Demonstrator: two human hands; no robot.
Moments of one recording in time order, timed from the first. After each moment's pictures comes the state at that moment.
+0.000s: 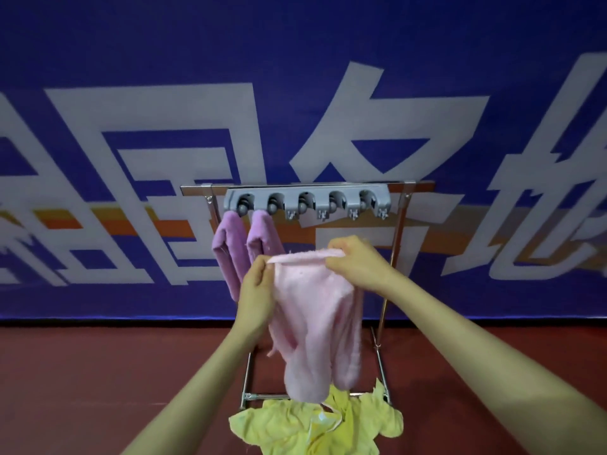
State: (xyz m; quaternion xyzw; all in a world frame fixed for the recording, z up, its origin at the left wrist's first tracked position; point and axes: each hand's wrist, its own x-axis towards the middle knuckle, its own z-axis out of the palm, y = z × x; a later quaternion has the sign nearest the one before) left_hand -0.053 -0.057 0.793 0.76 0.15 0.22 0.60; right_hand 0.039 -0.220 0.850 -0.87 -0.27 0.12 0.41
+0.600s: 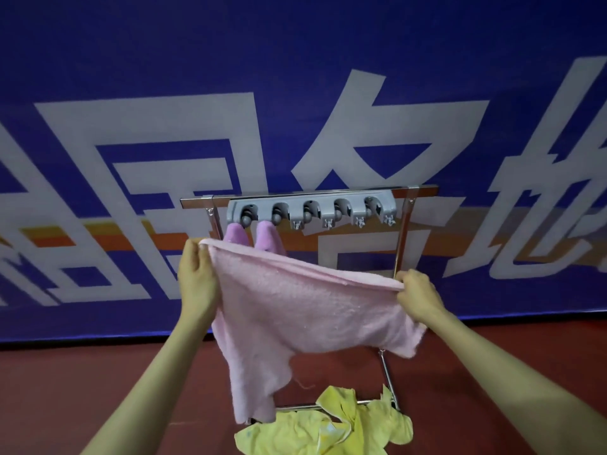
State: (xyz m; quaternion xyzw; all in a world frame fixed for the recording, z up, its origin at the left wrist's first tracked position) left_hand -0.044 0.040 0.827 0.74 0.21 0.36 0.52; right_hand 0.078 -0.278 0.761 -0.98 -0.07 0.03 0.20
